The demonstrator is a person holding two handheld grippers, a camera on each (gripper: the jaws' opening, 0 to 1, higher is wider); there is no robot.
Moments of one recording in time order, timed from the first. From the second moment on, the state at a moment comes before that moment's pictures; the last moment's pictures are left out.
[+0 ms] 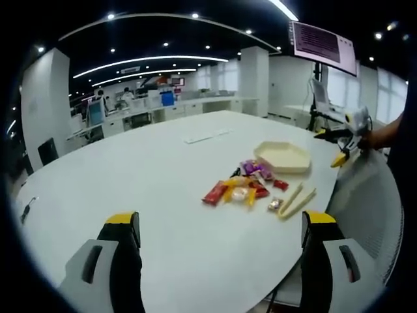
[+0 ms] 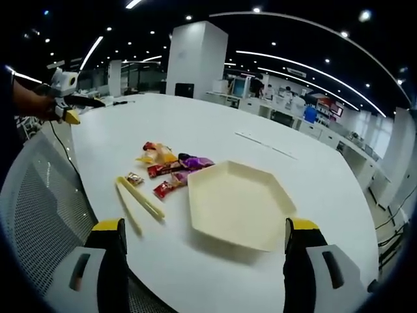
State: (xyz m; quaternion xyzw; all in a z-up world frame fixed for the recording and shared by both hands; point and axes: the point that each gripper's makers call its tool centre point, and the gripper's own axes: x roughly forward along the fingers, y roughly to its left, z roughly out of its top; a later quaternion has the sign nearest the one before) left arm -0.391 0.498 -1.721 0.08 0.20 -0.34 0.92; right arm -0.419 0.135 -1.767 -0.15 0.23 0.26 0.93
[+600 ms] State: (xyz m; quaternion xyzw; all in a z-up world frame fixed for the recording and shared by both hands) left arm -0.399 0.497 -1.728 0.08 0.20 -0.35 0.91; right arm -0.419 0.139 -1.759 -0.16 0.22 0.27 0.92
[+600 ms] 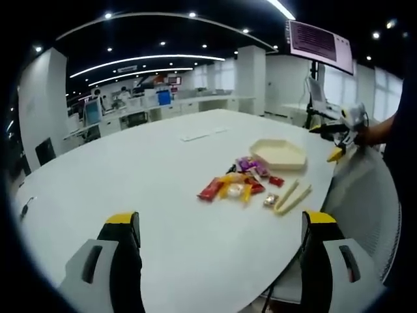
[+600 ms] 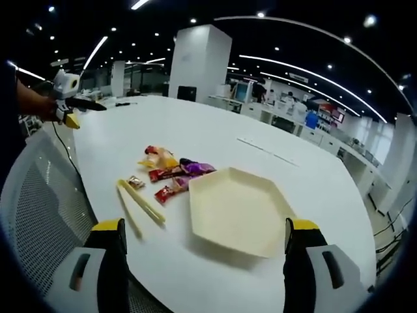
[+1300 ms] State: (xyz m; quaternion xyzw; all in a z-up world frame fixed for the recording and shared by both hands) left arm -0.404 0.502 -1.738 0.07 0.21 -0.37 0.90; right arm -0.414 0.217 -1.762 -0.23 0.20 0.45 0.84
